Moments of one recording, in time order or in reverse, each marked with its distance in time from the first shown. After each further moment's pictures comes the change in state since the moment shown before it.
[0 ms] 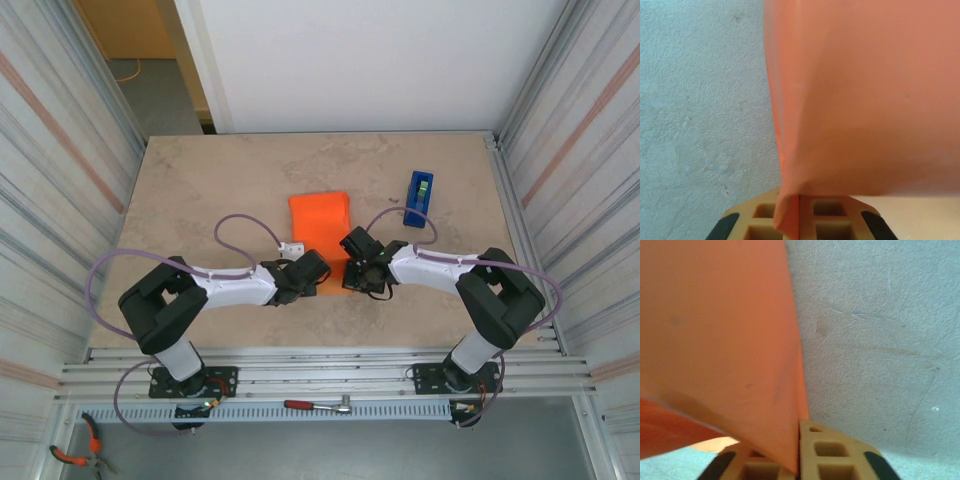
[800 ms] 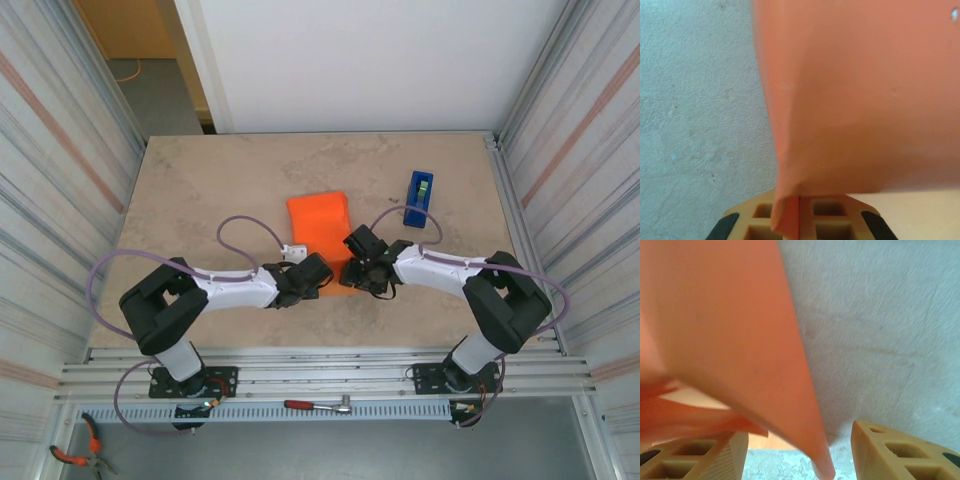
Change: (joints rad) left arm -0.029 0.000 0.000 0.000 -0.003 -0.011; right arm -0.029 -0.031 0.001 -0.015 0.009 0.004
